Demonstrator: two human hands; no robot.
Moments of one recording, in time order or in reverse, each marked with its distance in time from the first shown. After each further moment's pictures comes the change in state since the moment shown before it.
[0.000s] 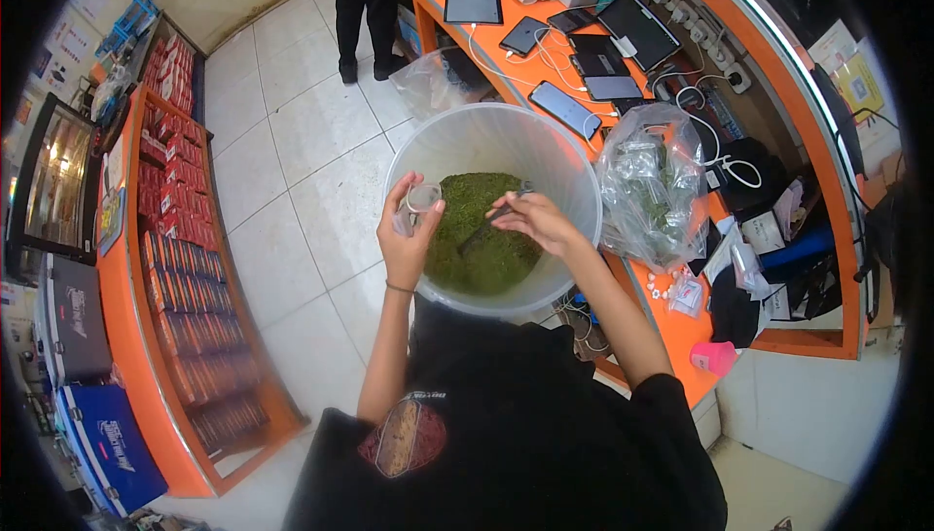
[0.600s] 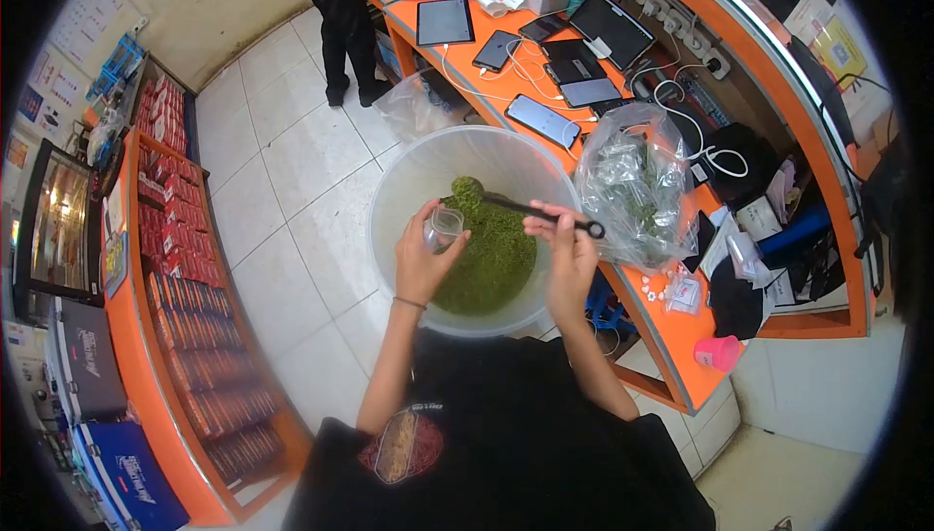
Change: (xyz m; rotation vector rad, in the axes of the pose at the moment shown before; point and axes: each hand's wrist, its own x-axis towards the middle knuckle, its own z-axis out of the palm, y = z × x) left_hand 0.006 0.015 0.040 0.510 -0.244 0.077; right_hand -0.095 -0.045 0.069 -0.002 0.617 -0.870
